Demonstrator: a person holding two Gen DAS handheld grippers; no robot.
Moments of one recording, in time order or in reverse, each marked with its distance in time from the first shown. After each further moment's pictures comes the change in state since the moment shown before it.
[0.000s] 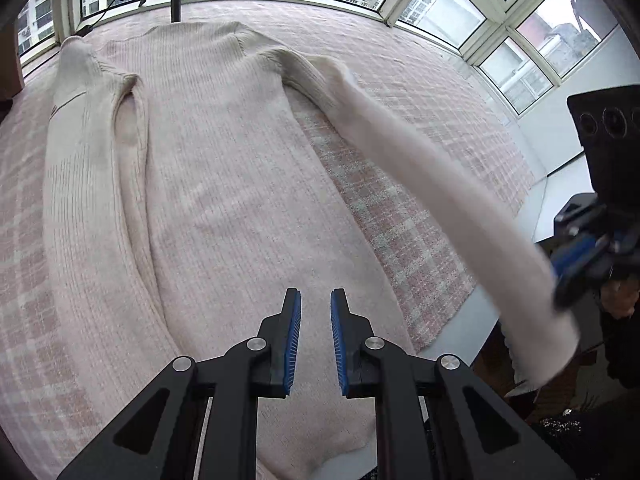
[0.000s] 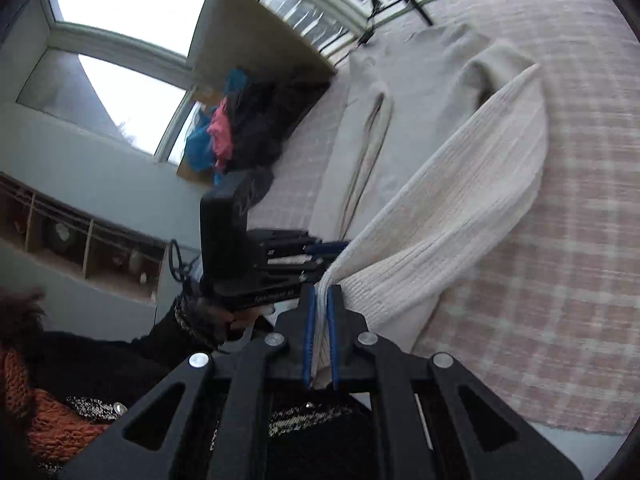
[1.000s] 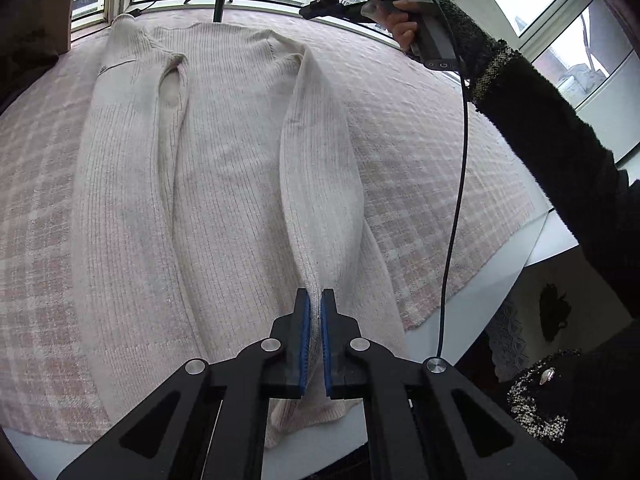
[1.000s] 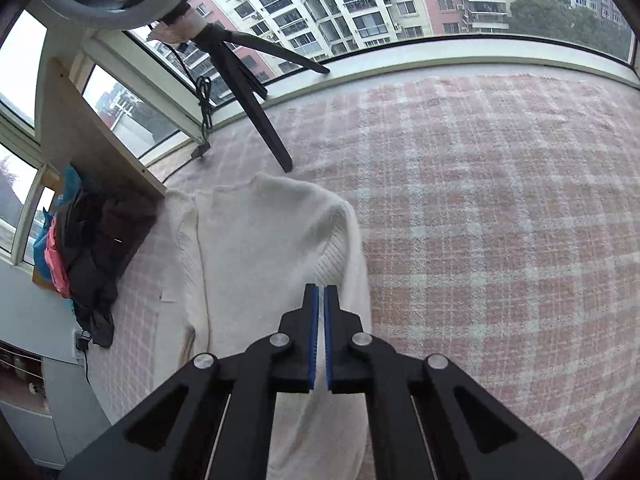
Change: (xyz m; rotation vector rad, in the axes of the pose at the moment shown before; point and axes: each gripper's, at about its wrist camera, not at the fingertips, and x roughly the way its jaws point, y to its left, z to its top) left arm -0.015 -0.018 -0.047 -0.097 -0.132 0.050; right arm 0.001 -0.110 0.291 0.108 -0.285 -0.494
